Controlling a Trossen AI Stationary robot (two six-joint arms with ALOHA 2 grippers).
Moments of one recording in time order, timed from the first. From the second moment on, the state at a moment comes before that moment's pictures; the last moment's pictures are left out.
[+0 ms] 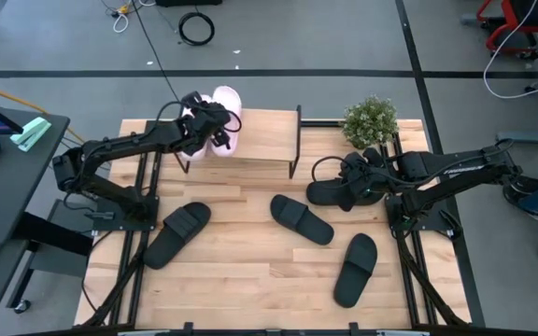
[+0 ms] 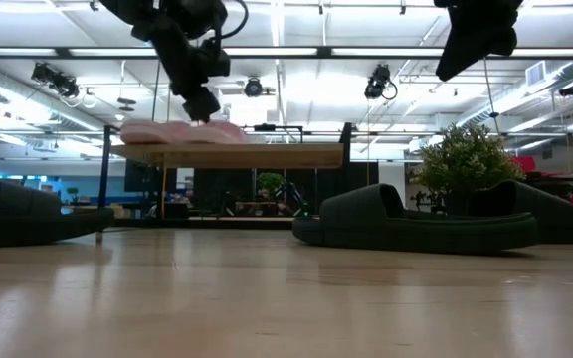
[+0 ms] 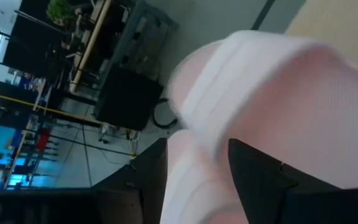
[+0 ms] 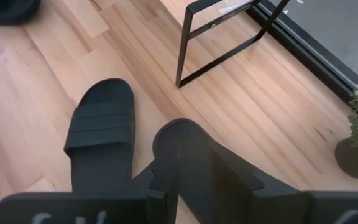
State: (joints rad) left arm 0.47 1.39 1.06 -0.36 -0.85 0.42; right arm 0.13 1.10 1.09 -1.02 0.47 0.68
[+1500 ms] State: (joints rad) left arm 0.15 1.02 1.06 -0.42 -0.98 0.25; right arm -0.32 1.67 1.12 0.21 0.08 0.15
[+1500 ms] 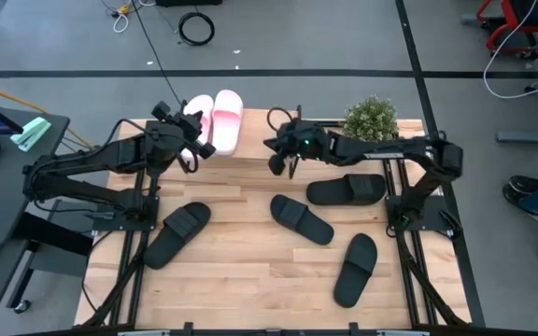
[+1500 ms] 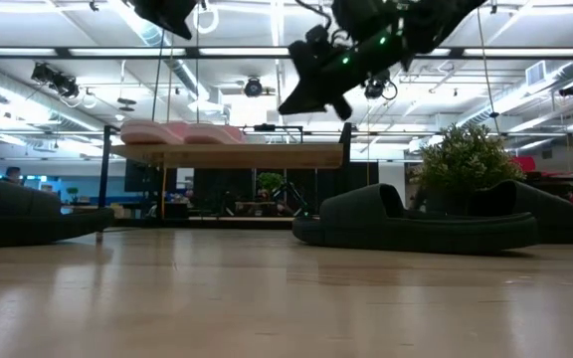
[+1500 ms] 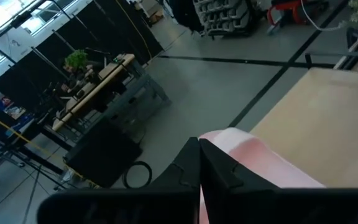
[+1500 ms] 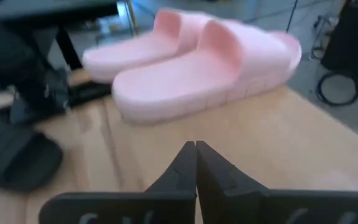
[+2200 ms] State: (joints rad) left arm 0.15 1.02 1.06 -0.48 -0.98 0.21; right arm -0.41 2.03 1.63 0.00 0.13 0.14
